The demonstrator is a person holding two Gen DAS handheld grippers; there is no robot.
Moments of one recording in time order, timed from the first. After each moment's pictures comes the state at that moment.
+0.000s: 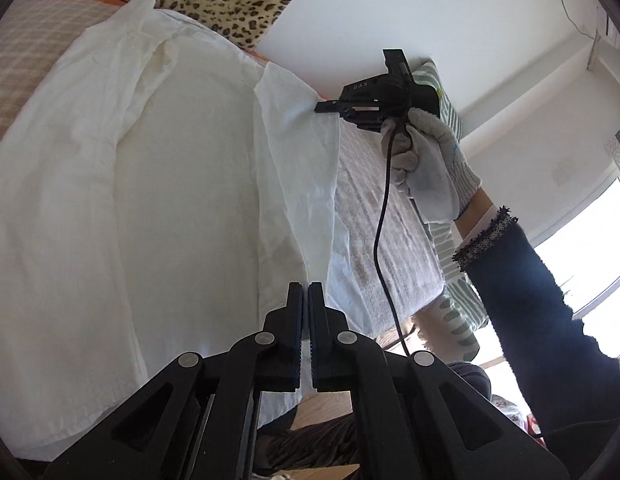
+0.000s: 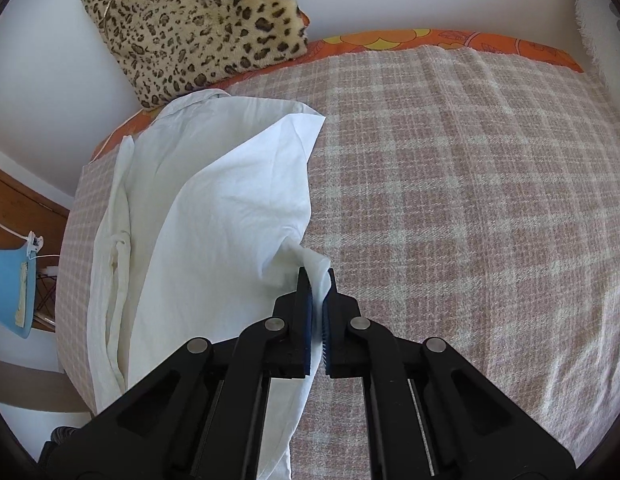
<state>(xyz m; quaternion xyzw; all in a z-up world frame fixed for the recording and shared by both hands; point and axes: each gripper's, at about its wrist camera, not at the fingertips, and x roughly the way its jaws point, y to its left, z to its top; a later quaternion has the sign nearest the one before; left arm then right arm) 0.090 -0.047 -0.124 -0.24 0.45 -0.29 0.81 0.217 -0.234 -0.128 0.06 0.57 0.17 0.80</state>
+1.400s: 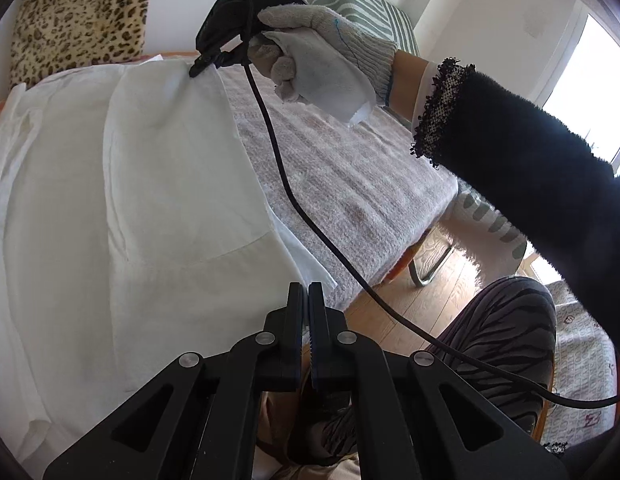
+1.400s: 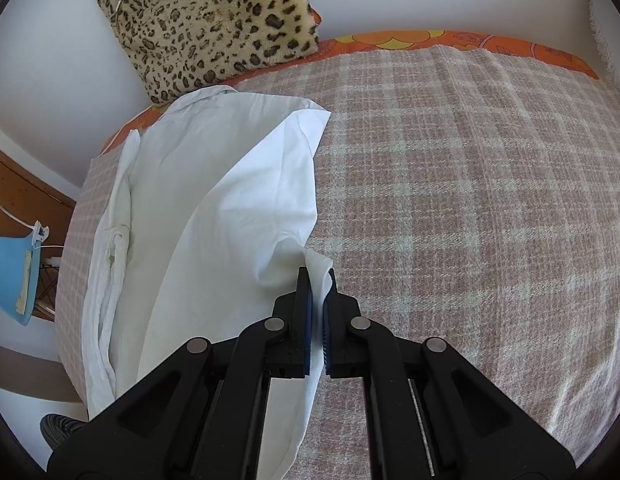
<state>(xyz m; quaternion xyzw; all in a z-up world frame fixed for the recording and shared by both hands) 0.067 -0.176 -0.109 -0.02 0.45 -0.37 0.81 0.219 -0.240 -0.136 0.05 0.56 0.20 0.80</state>
